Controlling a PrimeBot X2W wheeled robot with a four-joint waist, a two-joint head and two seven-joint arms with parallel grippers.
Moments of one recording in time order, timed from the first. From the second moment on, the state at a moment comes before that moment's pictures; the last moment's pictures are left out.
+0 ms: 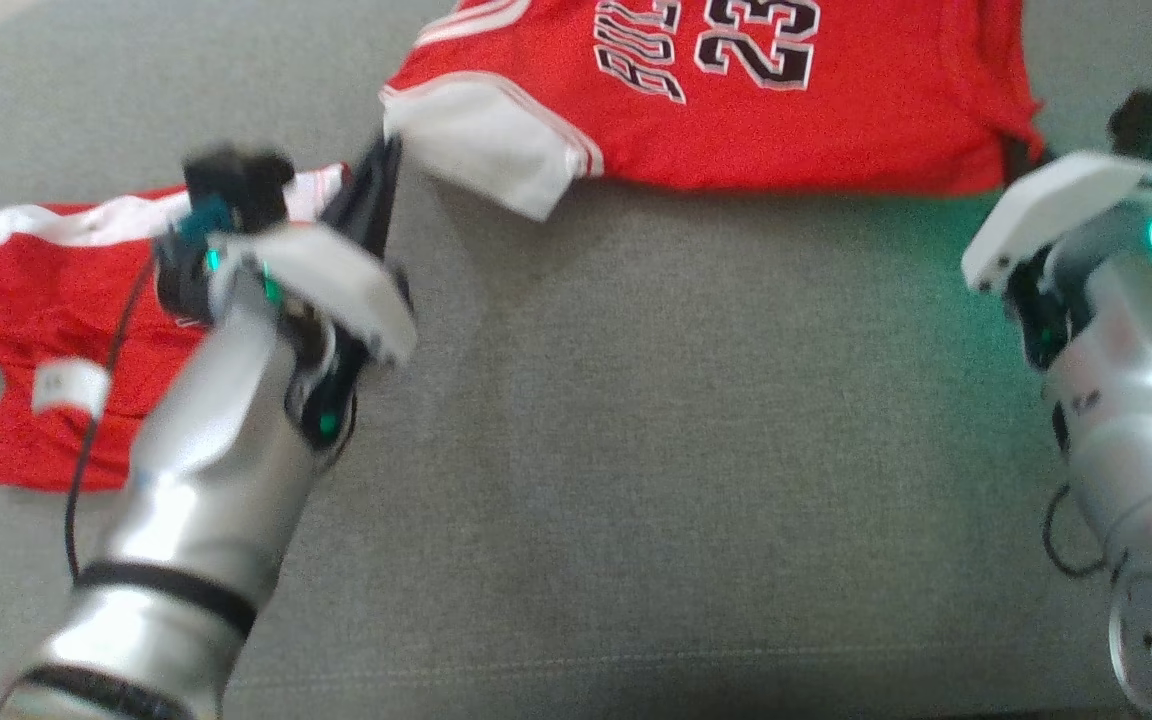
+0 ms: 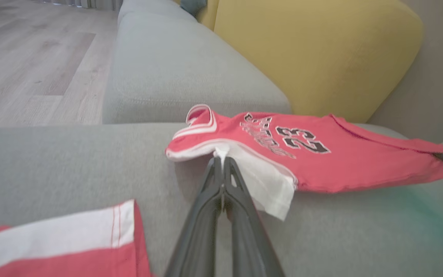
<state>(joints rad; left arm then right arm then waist) -0.83 0.11 -0.52 0.88 -0.57 -0.13 -0.25 -1.01 -0.15 -0.11 1.30 0.10 0.13 -0.10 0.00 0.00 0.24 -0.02</state>
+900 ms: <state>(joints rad) -0.28 0.47 -0.83 0.31 -0.85 -0.13 0.02 -0.70 -0.33 0.34 1.21 0.30 0.13 0.21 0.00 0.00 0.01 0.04</state>
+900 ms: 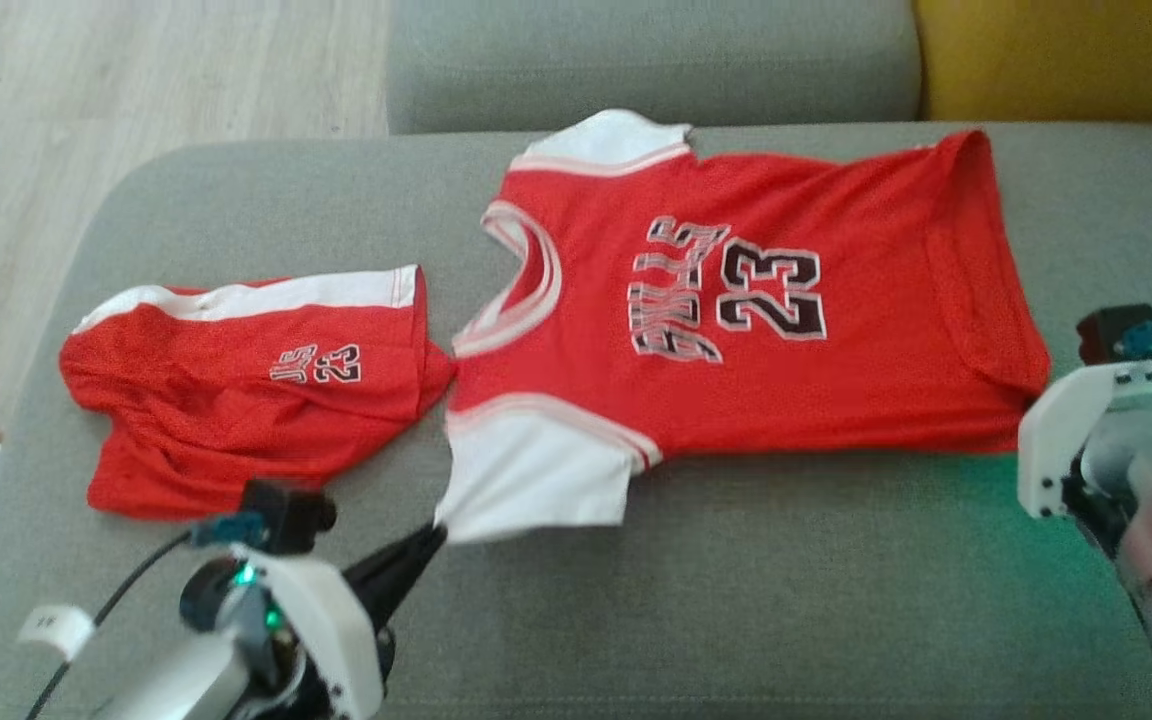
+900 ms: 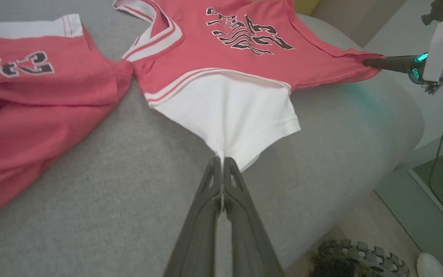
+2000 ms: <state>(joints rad) -0.20 0.68 -0.82 -0.04 -0.90 -0.06 0.19 -0.42 -0.57 0.41 0.65 0.61 0.13 0.73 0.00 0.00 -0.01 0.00</state>
